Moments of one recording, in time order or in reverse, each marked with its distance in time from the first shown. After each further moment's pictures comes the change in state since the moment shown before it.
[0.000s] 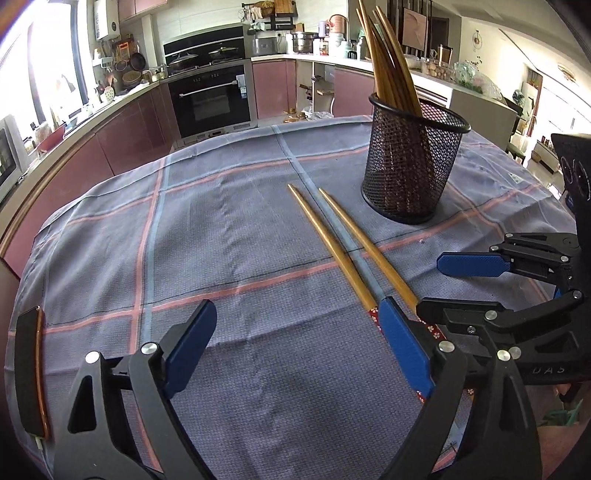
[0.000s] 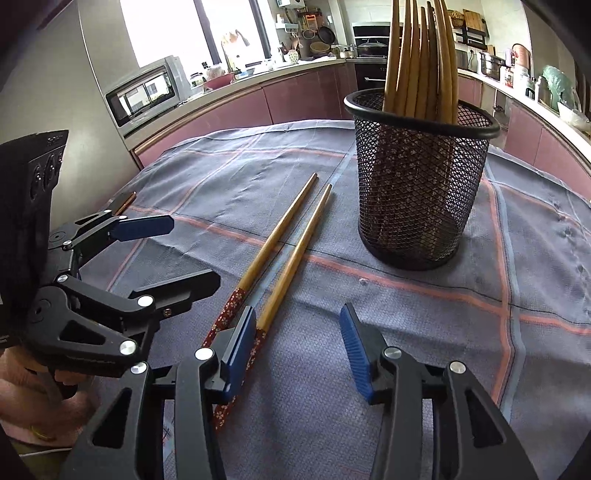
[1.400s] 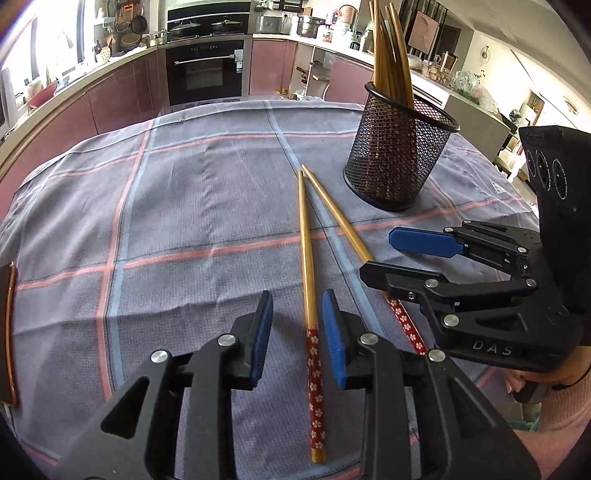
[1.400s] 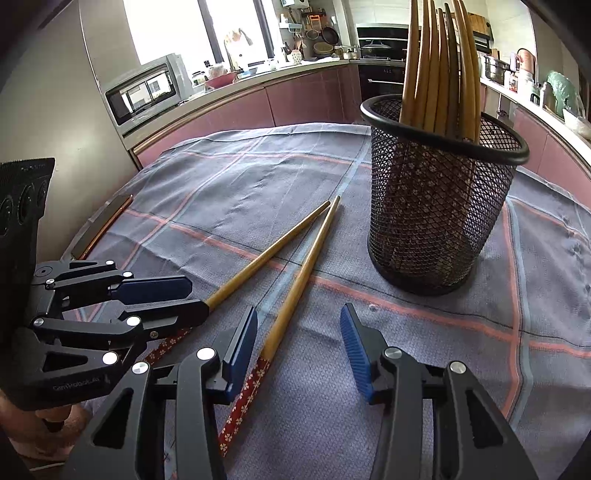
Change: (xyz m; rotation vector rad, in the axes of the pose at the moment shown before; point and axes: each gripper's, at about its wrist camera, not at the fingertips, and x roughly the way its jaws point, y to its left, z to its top) left arm -0.001 0.004 -0.010 -0.114 0.065 -0.109; right arm 0.013 0.000 0.018 -0.011 -0.004 -0.012
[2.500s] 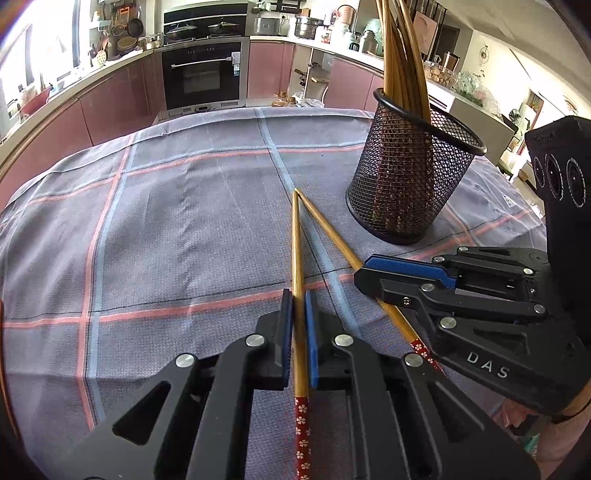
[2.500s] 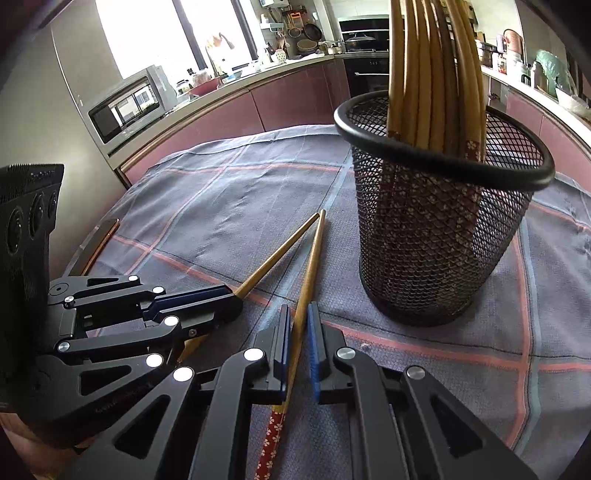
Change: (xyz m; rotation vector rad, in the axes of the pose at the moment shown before) left arm 0.027 -0.004 0.029 -0.002 -0.011 -0.005; right arm 0.015 -0.014 0.016 0.107 0.000 0.034
